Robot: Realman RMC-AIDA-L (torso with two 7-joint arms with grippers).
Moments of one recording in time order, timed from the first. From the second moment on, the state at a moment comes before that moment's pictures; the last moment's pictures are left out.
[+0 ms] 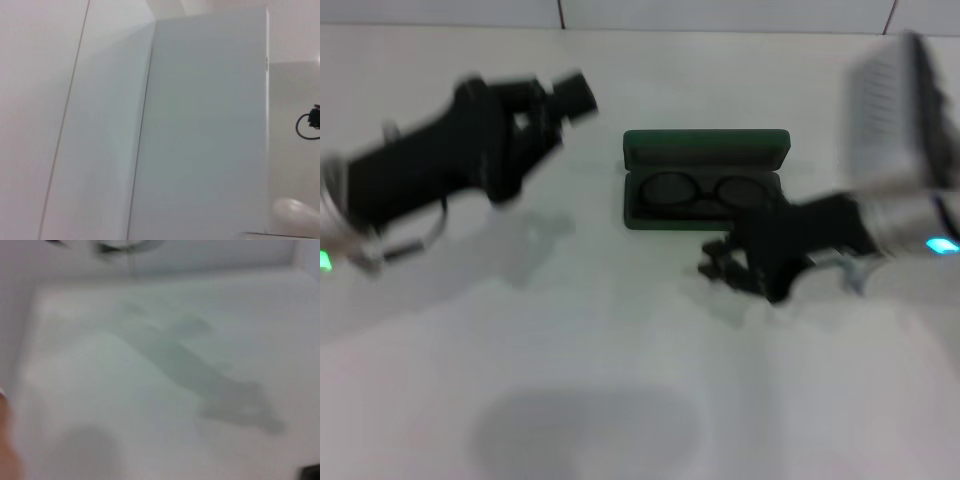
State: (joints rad) left arm -0.47 -1.99 1.05 0.39 1.17 1.84 -1.06; right arm 0.47 2.03 -1.60 -1.28 -1.96 -1.24 1.87
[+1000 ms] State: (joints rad) left arm -0.93 -2.08 1.06 0.46 1.93 0.99 -1.38; right arm 0.27 2.02 -1.15 -0.76 -1.57 -1.75 1.39
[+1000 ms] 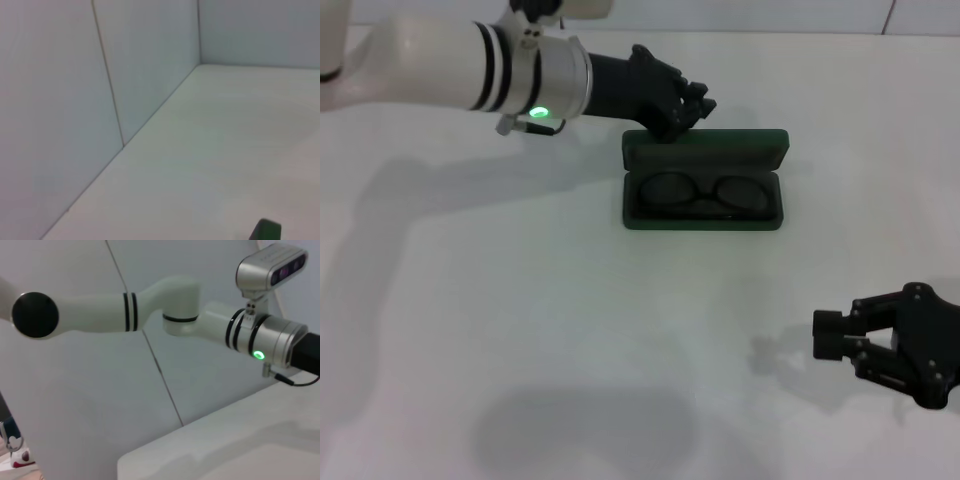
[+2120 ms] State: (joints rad) left arm -0.89 -2.09 1.12 0.38 1.93 1.01 -1.37; right arm 0.34 2.02 -1.13 -0.68 -1.58 -1.69 1.38
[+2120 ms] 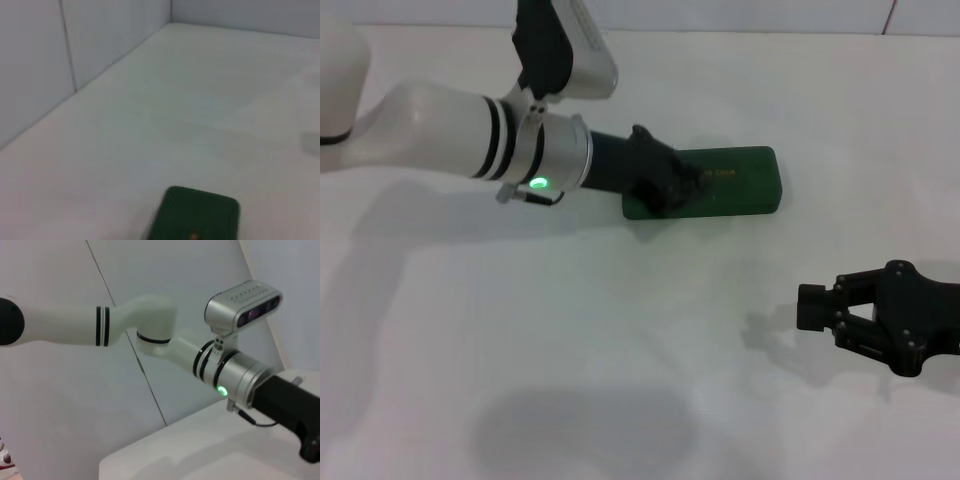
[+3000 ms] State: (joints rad) left arm -0.49 -2.03 1.09 0.61 1.52 1.74 -1.17; right arm 0.35 2.02 -1.11 -0.67 -1.48 -1.79 1.26
